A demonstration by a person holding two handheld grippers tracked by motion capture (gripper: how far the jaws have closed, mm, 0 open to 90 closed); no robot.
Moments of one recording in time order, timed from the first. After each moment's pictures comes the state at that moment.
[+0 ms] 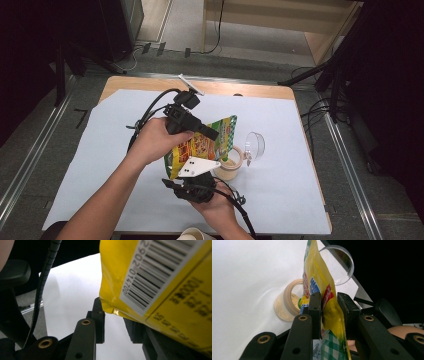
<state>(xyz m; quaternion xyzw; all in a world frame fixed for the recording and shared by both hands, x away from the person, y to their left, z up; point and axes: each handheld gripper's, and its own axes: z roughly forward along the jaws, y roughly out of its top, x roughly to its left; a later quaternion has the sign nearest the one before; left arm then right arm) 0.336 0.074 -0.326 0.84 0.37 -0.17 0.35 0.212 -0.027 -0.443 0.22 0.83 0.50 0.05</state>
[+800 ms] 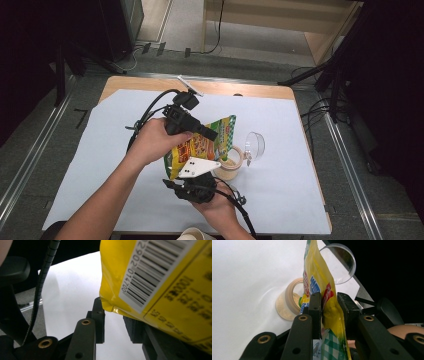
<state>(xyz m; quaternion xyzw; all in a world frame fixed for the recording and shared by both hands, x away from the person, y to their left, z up) 0.335 0.075 -0.327 0.84 0.37 -0.17 0.36 0.212 -0.028 -0.443 0.21 0.84 0.50 0.06</state>
